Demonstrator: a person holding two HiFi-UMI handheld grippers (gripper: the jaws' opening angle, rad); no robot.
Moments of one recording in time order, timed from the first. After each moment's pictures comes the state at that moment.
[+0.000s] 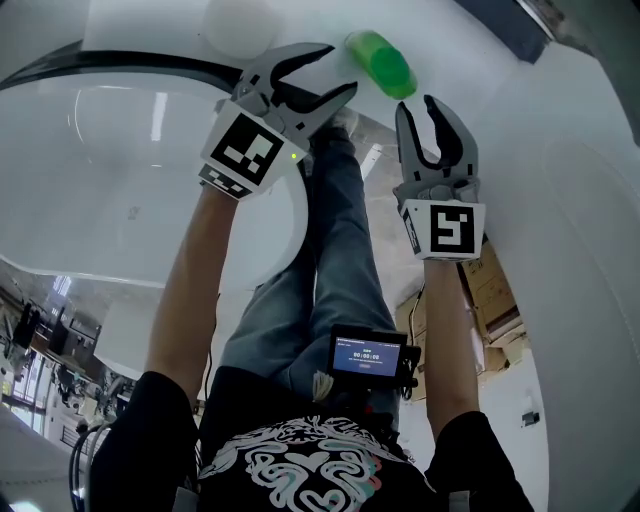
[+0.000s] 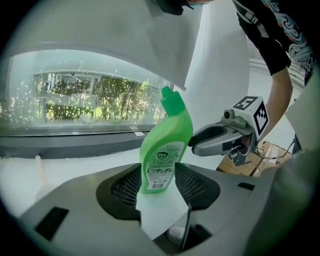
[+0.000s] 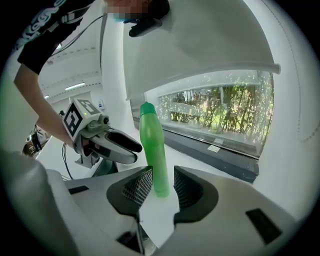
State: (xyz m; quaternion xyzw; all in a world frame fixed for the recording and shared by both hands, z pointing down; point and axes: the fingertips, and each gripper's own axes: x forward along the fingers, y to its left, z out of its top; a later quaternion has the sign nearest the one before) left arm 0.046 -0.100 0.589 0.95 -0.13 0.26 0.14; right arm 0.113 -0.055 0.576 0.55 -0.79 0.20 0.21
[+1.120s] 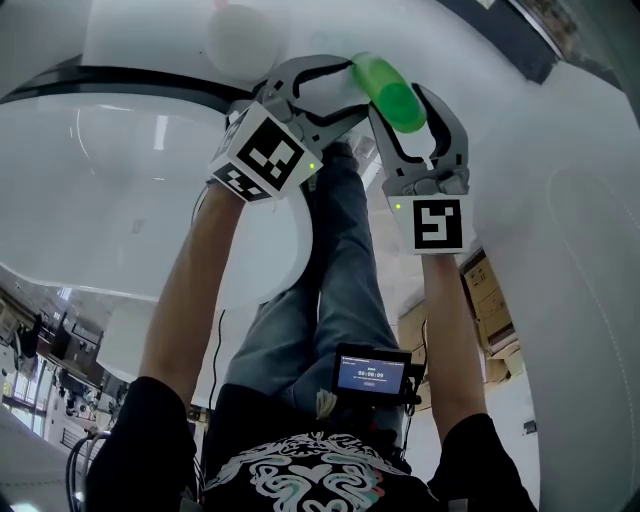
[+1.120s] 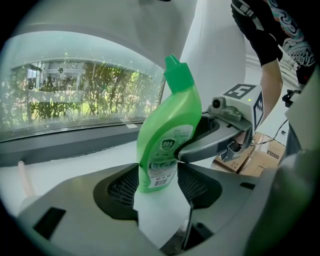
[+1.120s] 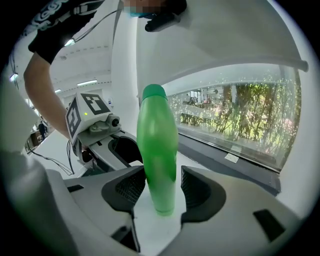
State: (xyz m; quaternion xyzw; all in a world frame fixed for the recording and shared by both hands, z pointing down) left arm 0.063 -0.108 0.622 0.95 -0.07 0.29 0.12; right arm 0.080 -0.110 0.589 0.52 -0.82 0.16 0.18
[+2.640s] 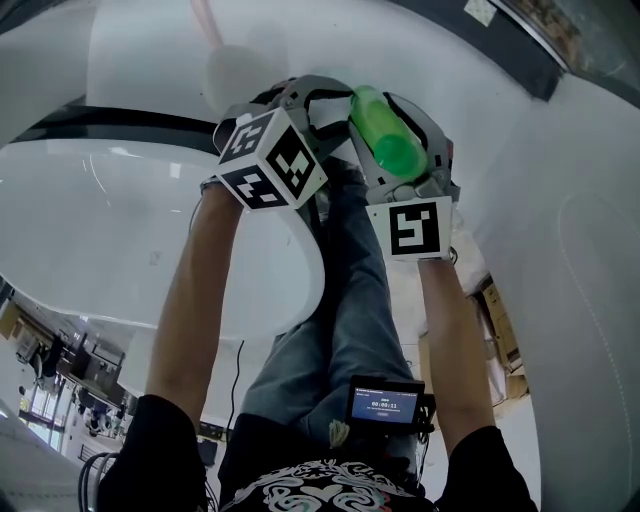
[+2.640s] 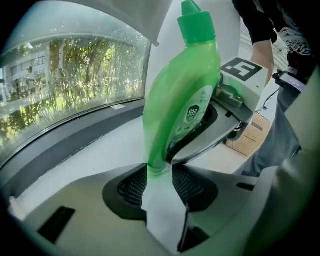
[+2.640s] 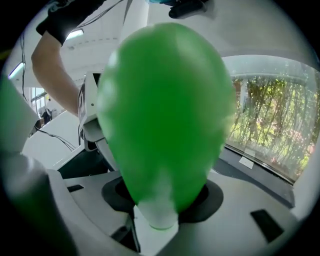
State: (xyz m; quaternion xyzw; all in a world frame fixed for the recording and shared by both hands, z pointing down) left arm 0.061 -0.122 0.672 0.91 0.05 0.41 0.06; right arm 0.061 -0.139 0.629 0.47 -0.83 0.12 0.27
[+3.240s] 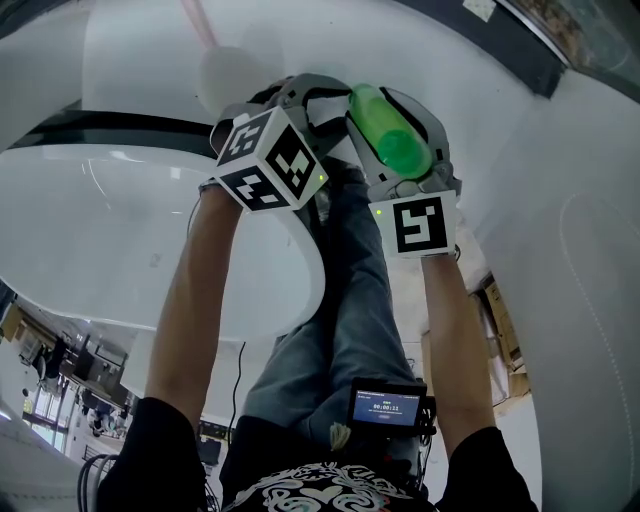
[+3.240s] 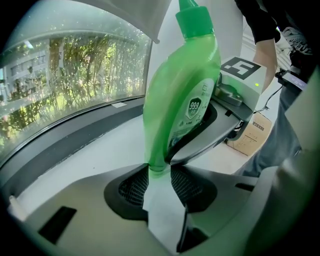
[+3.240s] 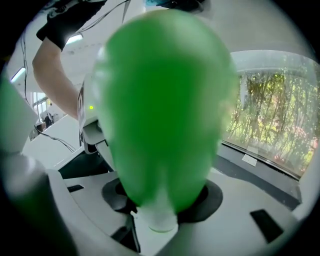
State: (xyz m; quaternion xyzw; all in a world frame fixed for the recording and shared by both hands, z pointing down) left arm 0.067 -0.124 0.674 0.90 0.04 0.42 0.06; right arm 0.064 -0.143 0.629 0.46 -0.84 0.12 0.25
